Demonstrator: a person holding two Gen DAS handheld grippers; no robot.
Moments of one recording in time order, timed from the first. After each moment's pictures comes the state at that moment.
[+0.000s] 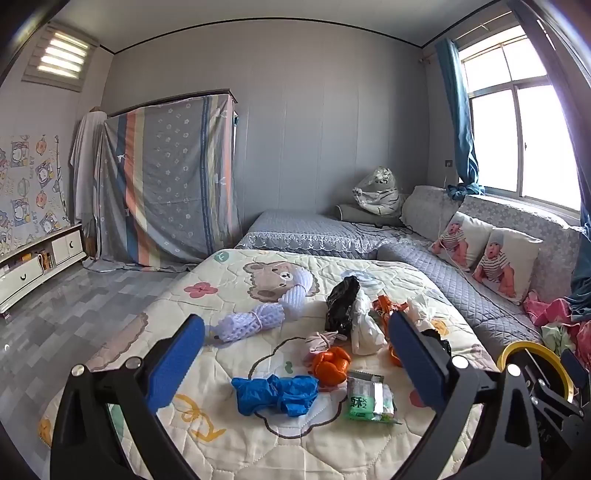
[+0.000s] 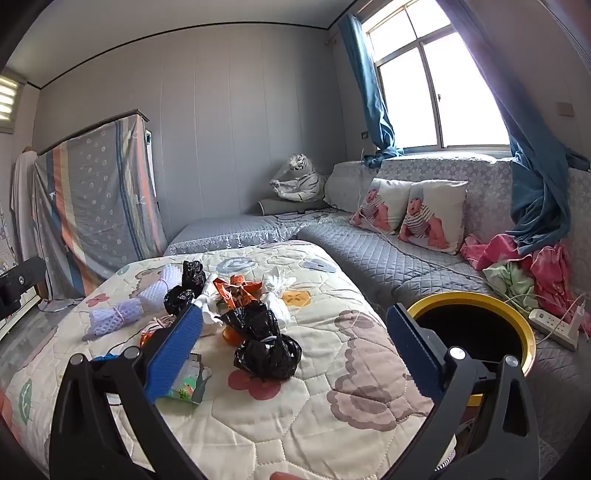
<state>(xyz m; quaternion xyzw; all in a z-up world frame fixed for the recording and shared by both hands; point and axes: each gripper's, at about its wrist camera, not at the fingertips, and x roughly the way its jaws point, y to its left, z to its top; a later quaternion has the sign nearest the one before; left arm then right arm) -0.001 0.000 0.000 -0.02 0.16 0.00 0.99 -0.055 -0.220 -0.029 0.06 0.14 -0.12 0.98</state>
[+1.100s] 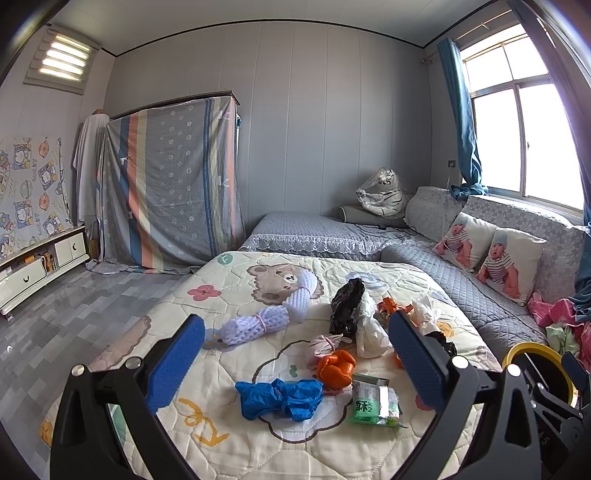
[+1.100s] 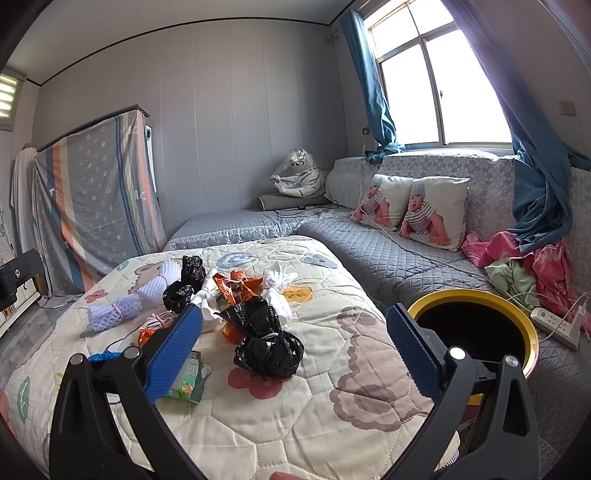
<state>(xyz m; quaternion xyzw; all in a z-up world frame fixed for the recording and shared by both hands) 0.009 0.004 -0.003 -0.02 0.16 0.01 0.99 -0.044 -0.216 -0.040 0.07 0.14 -0.12 0.98</state>
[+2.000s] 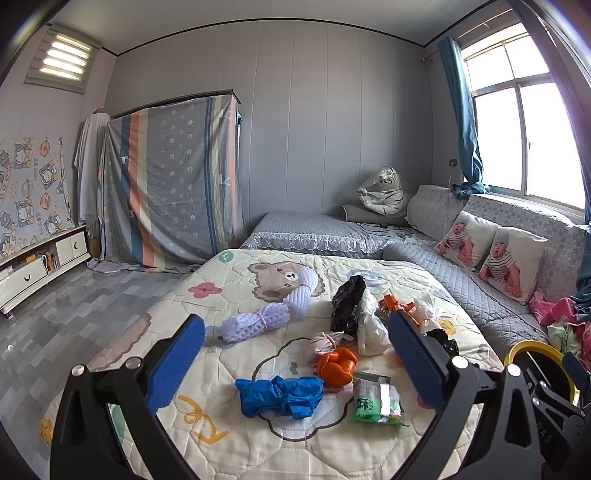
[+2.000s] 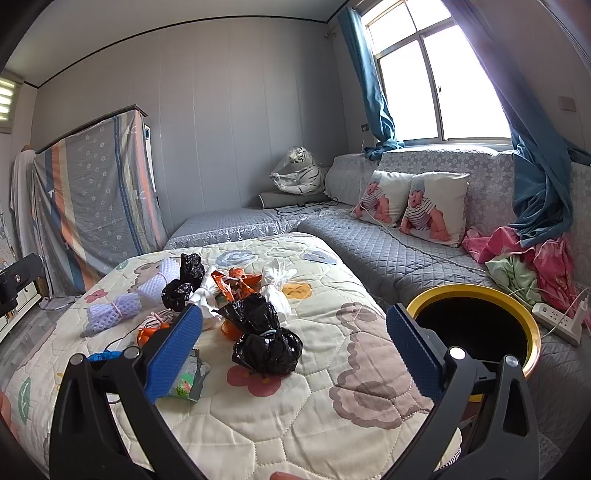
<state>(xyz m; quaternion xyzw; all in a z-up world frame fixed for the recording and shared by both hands) 0.004 0.001 -0.006 -0.02 0.15 0.02 0.99 -0.043 -0.223 -0.045 0.07 0.14 -0.12 0.98</state>
